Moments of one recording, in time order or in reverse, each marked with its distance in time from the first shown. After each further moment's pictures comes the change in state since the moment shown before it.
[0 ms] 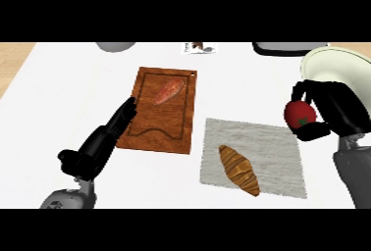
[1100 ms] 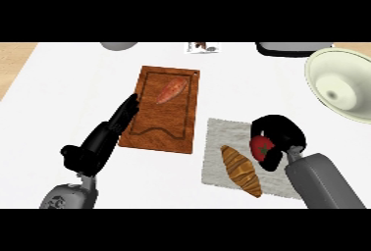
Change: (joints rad) left arm -0.035 0.016 -0.016 0.020 0.015 0.012 -0.002; right arm -0.001 0.124 0.235 0.254 -0.017 0.234 0.175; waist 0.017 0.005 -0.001
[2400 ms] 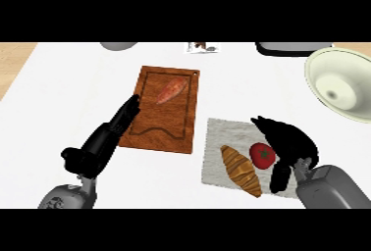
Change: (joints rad) left arm -0.003 0.067 -0.081 -0.012 0.063 0.081 -0.002; right arm 0.052 -0.124 0.147 -0.374 -0.289 0.197 0.461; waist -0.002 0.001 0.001
